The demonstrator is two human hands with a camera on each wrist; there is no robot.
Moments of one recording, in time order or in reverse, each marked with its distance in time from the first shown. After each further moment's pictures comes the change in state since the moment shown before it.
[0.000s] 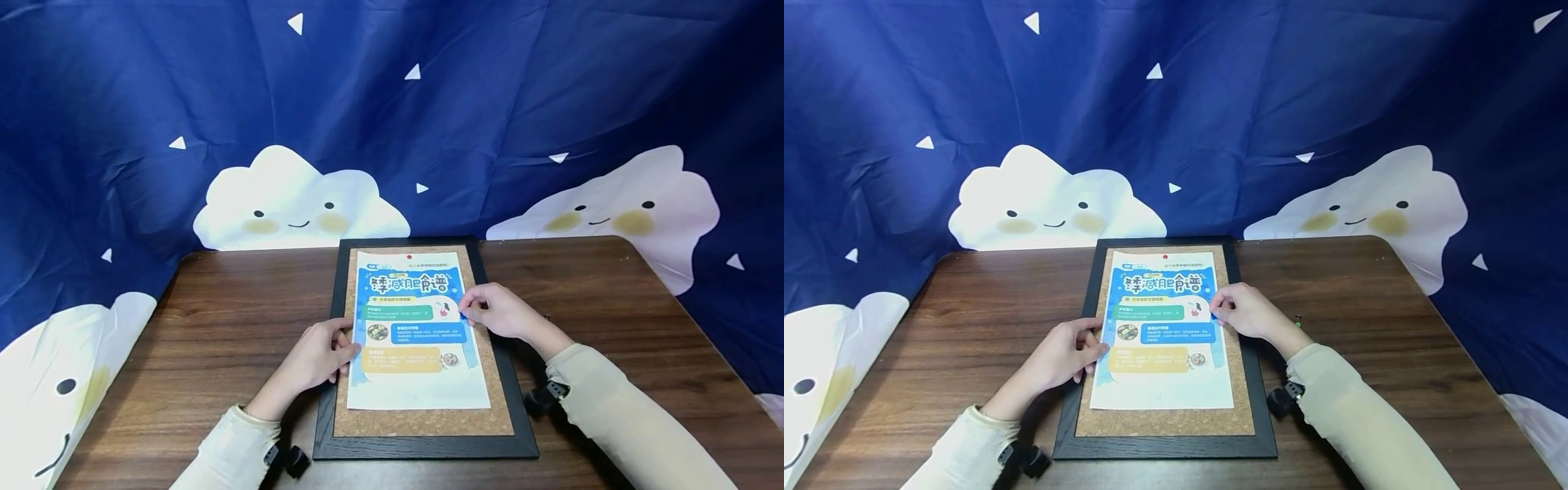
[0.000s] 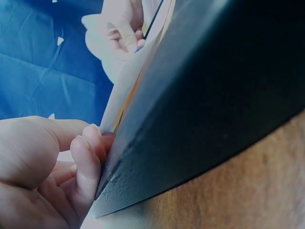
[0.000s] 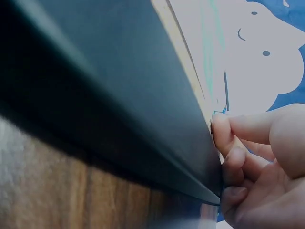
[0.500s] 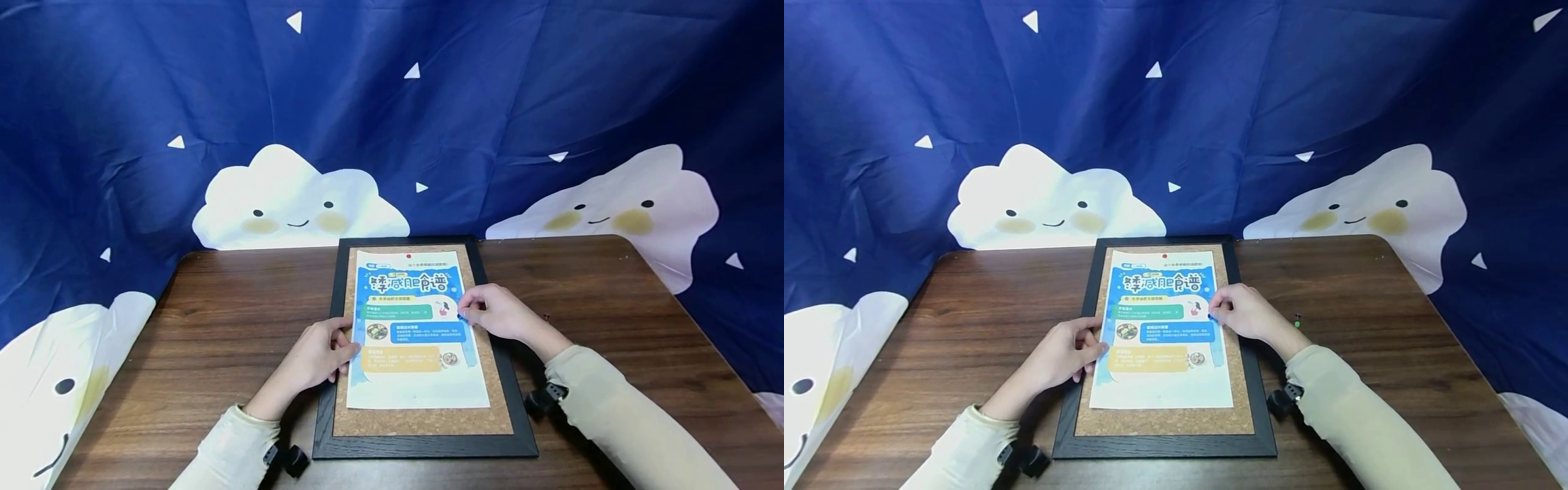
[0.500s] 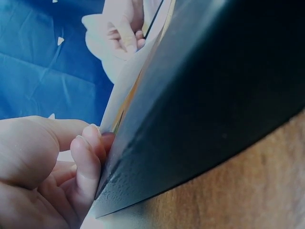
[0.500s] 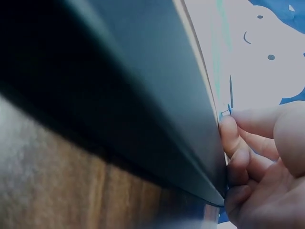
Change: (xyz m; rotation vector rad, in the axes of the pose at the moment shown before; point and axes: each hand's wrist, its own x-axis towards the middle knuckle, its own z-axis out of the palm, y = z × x) left_hand 0.000 -0.001 0.000 -0.008 -0.004 0.000; right_hand -0.001 -0.001 0.004 -0.061 0.026 -0.005
